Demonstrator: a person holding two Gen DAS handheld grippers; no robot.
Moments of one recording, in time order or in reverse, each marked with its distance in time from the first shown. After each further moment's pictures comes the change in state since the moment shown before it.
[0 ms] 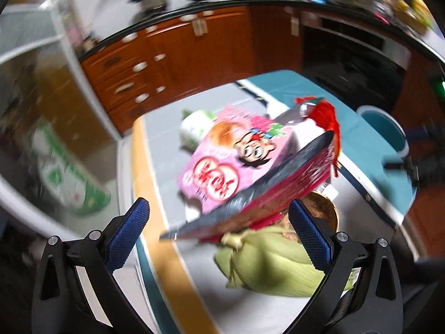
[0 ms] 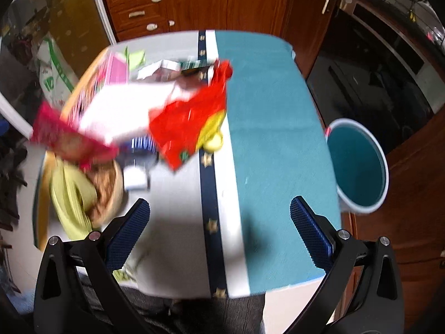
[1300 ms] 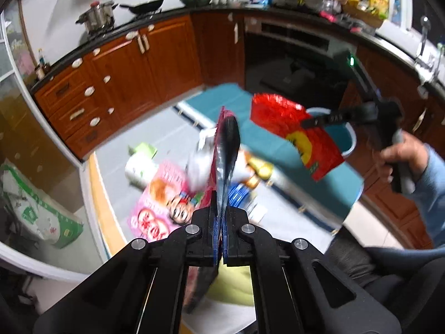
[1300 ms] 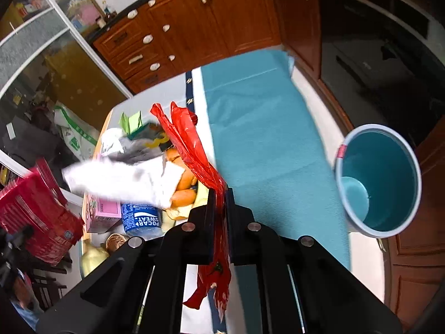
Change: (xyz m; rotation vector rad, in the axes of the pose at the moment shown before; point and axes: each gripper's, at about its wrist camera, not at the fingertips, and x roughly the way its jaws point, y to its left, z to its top) left arm -0.062 -0.050 0.064 0.096 -0.029 -0.227; right arm 0.005 -0.102 0.043 0.227 -0.070 0.248
